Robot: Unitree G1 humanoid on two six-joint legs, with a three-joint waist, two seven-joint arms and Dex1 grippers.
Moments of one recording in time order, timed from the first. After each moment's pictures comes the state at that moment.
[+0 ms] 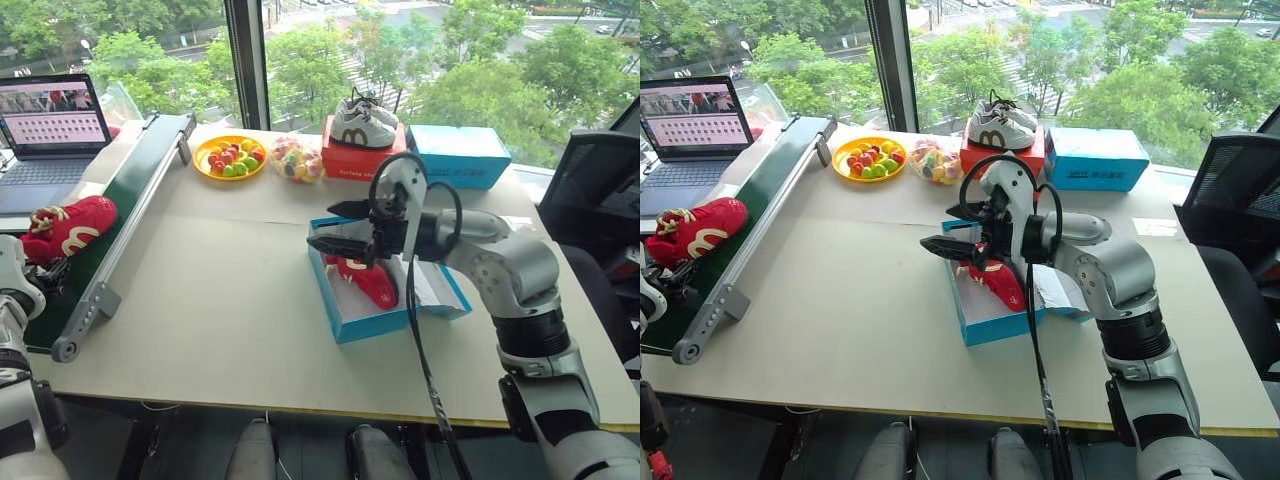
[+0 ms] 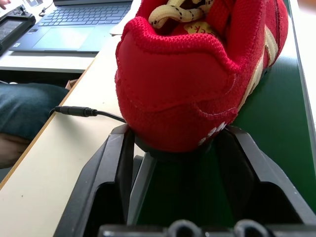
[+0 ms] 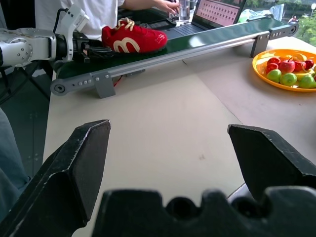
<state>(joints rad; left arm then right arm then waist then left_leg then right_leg) -0.68 0.92 0.41 1.24 -0.19 -0.05 -0.54 -0.78 -0.46 0.11 -0.17 0.56 0.81 0.80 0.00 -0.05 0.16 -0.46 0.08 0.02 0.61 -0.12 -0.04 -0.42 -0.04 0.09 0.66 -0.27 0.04</state>
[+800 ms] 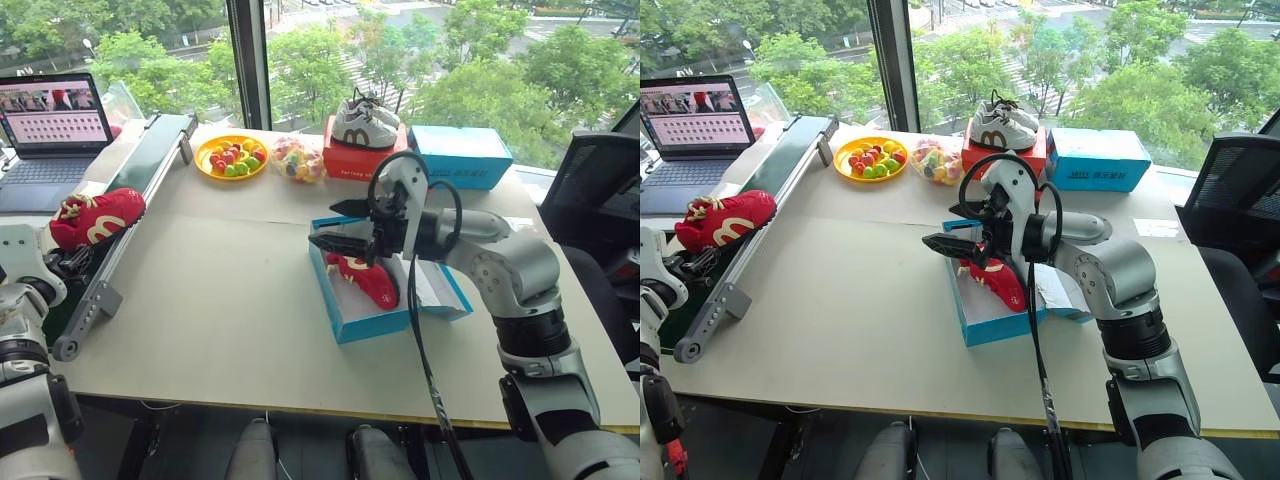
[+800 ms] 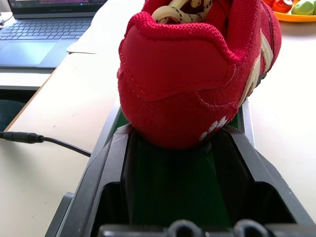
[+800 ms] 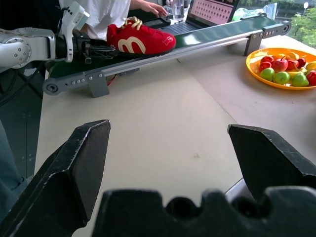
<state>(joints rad) -0.69 0.88 0.41 1.19 -0.20 -0.03 -0.60 -0.78 -0.46 0.11 -0.17 0.55 0.81 0.78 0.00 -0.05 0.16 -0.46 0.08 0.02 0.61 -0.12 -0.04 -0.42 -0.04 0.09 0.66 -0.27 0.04</state>
